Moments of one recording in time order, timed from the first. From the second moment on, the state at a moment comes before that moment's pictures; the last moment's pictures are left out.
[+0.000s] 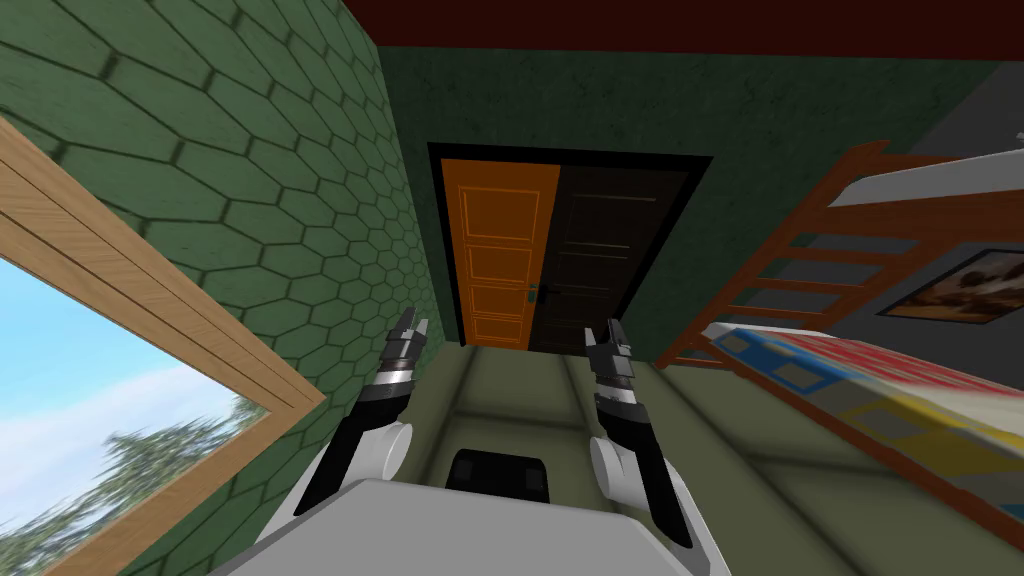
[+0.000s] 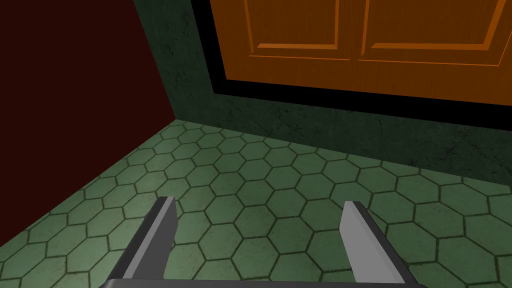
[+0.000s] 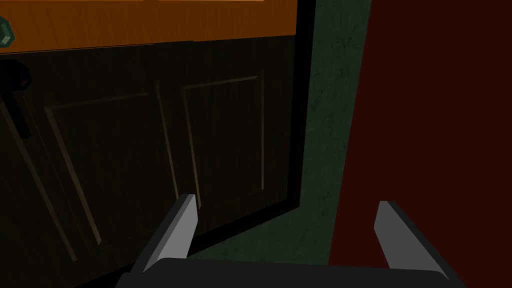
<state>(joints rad) 0.46 -0.04 0.03 -2.24 0.06 -0.37 -0.17</state>
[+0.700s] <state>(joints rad) 0.42 -0.06 0.01 -2.12 0.04 -0.36 -0.17</state>
